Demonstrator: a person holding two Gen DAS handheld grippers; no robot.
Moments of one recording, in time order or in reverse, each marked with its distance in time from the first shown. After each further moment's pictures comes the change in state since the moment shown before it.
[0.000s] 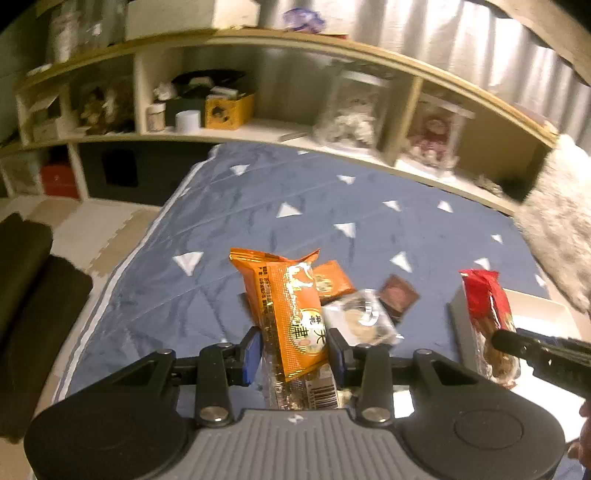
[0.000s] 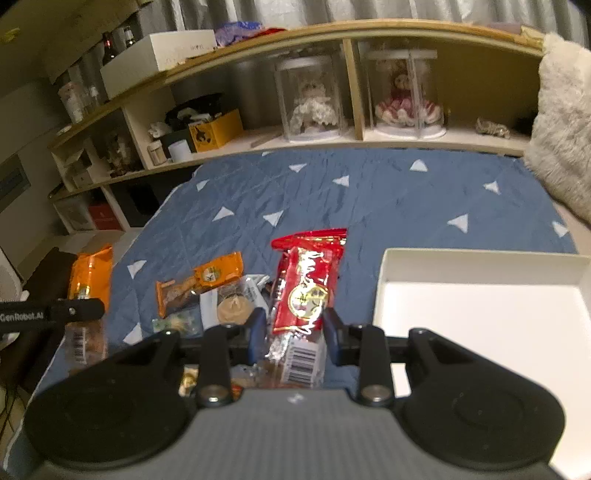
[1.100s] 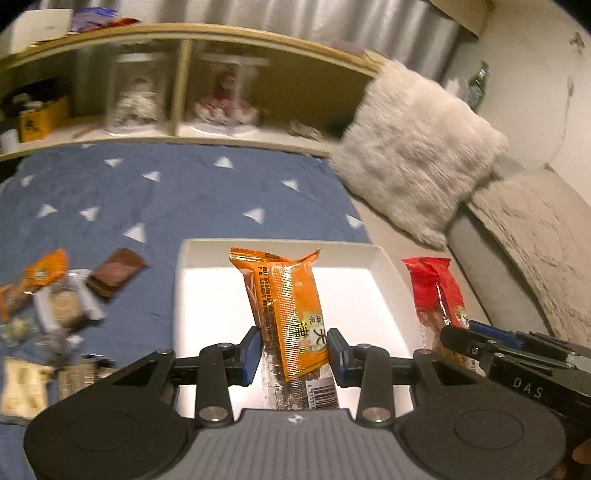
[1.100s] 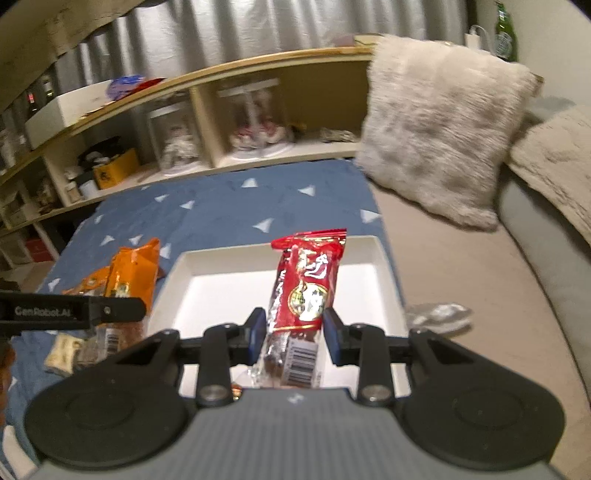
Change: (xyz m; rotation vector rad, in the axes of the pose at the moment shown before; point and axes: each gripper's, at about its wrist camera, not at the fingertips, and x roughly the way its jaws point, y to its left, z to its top) left arm -0.013 -0.265 -0.042 0.174 0.106 -0.352; right arm -0.161 -0.191 -0.046 0.127 -0.046 -0.223
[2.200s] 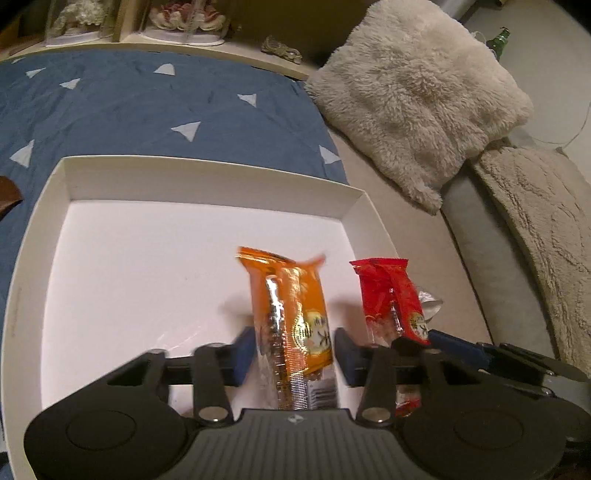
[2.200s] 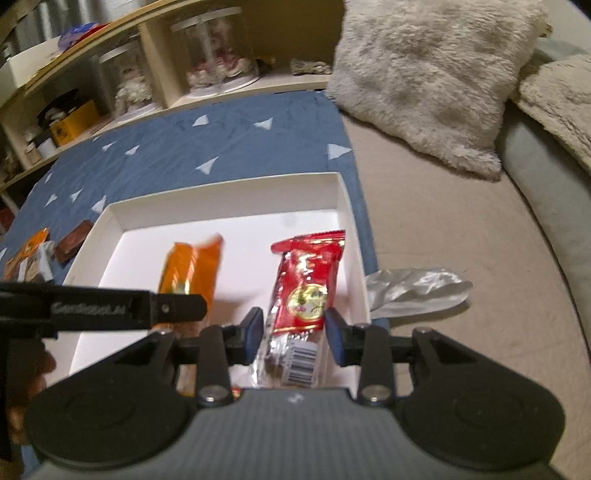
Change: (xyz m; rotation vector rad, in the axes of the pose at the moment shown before) left arm 0.147 -0.019 -0.004 -0.112 0.177 -0.134; right arm 0.107 -0.048 0.000 0.017 0.182 -0.052
